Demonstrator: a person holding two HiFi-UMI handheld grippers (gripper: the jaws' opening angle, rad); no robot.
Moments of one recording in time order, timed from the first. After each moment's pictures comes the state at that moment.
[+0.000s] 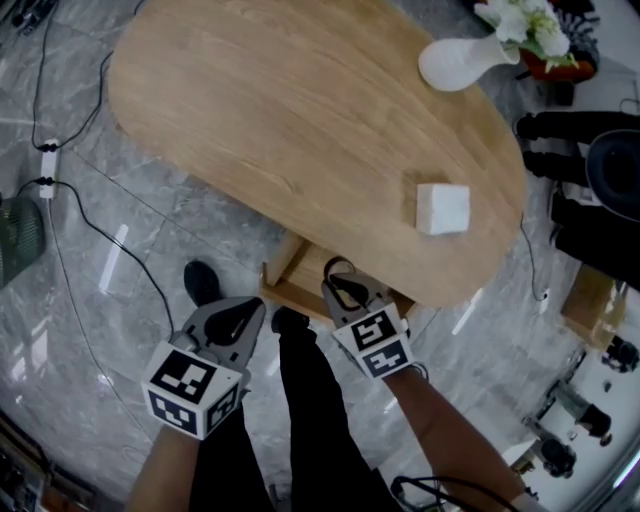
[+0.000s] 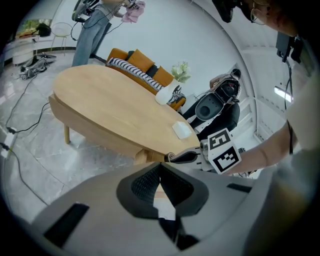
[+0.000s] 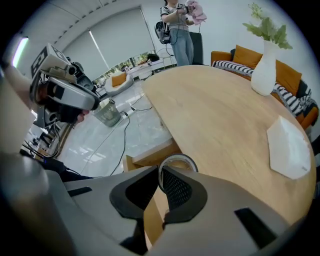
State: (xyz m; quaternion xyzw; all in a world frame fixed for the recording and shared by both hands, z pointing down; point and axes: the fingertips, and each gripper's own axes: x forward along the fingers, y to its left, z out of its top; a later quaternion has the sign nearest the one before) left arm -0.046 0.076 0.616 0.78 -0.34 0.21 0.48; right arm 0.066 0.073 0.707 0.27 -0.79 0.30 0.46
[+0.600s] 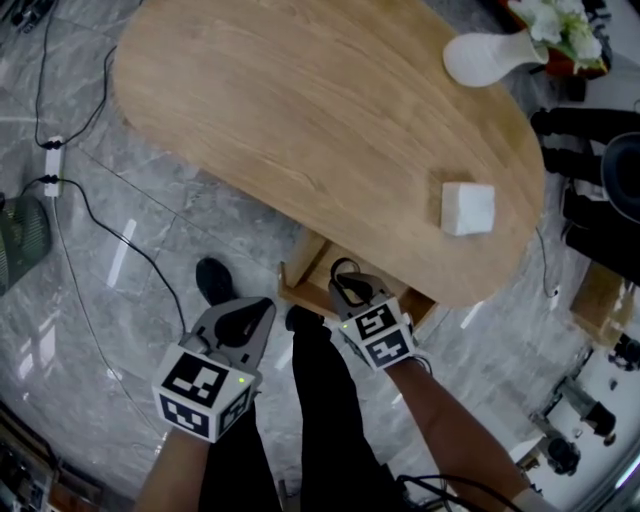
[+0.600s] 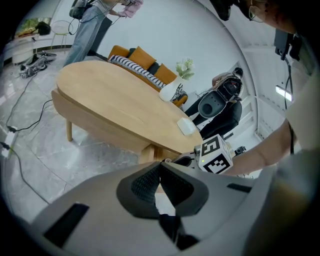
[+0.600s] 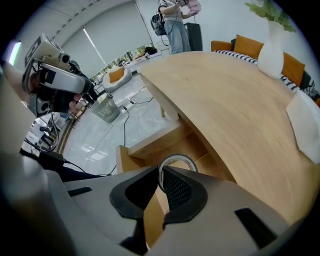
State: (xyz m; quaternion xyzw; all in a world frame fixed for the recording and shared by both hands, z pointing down) left arm -0.062 0.080 0.639 0.78 -0.34 0.22 0.49; right arm 0.056 0.093 0.760 0.26 -0.77 0.33 0.48
